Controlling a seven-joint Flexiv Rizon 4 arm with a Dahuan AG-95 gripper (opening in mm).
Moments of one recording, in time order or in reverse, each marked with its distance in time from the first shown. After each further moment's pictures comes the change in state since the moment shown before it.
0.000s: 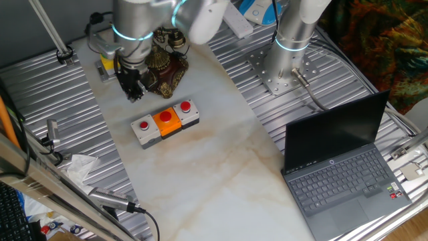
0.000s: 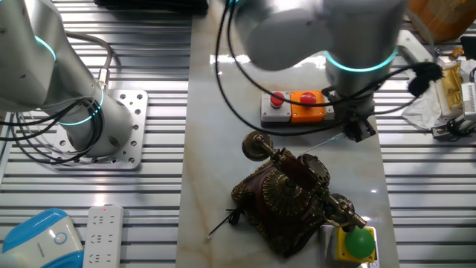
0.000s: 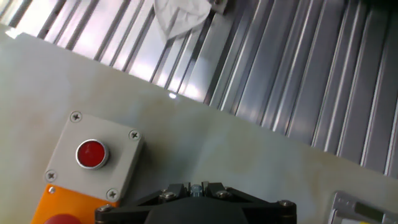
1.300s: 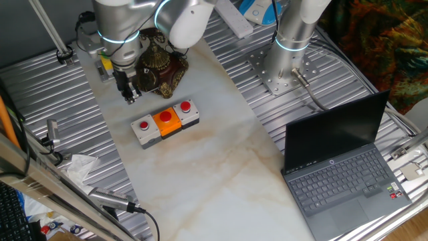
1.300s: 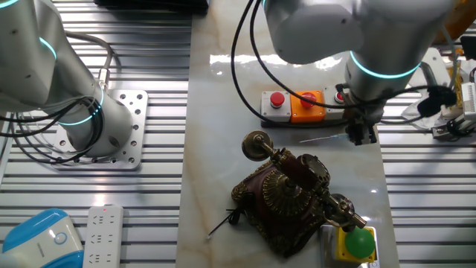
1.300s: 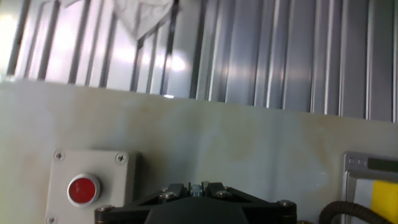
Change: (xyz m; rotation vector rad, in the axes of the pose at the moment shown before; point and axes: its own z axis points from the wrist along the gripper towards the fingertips) arm -0.010 -0.008 0.010 -0.031 0.043 0.309
